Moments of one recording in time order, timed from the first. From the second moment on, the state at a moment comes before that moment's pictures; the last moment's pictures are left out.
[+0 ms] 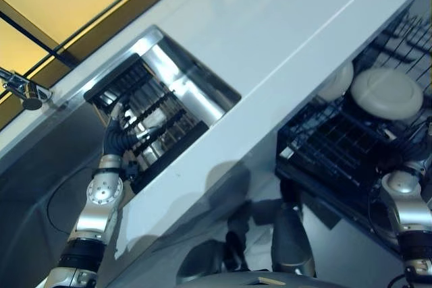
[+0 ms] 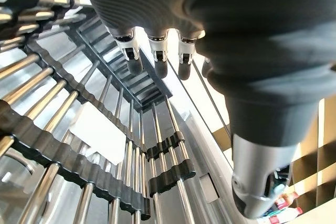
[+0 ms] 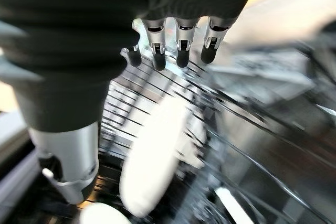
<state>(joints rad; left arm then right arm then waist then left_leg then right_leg) -0.10 0.54 -0.04 0.15 -0.26 -0.28 0.24 -0.13 -0.63 -0.18 0.29 0.20 0.09 -0.66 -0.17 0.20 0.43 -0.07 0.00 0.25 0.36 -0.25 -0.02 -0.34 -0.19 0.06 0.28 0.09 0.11</state>
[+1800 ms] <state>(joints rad) -0.22 0.67 -0.07 0.10 -0.33 -0.31 0.38 -0.33 -0.72 -0.17 0.53 0.54 -0.07 -0.78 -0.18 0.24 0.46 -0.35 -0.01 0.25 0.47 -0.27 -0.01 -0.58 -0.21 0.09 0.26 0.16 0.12</state>
